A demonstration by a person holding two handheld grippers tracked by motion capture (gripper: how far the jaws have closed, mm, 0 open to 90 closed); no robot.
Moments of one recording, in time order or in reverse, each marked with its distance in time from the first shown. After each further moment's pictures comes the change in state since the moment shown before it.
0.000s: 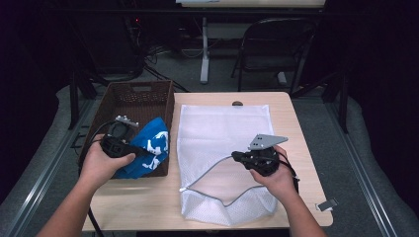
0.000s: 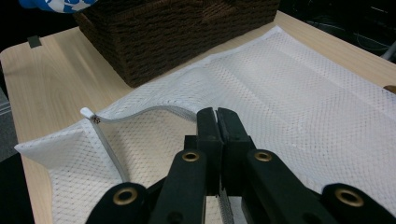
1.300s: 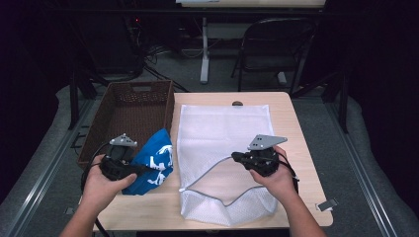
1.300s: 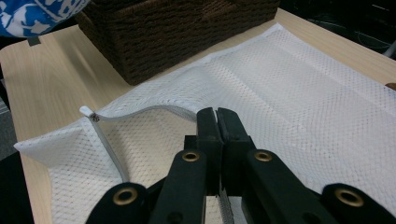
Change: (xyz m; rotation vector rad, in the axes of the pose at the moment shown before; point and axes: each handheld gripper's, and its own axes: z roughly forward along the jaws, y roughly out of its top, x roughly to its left) left arm -0.032 -0.043 -0.001 -0.118 -0.076 0.013; right arm 0.000 -0.002 0.002 0.007 0.000 0.005
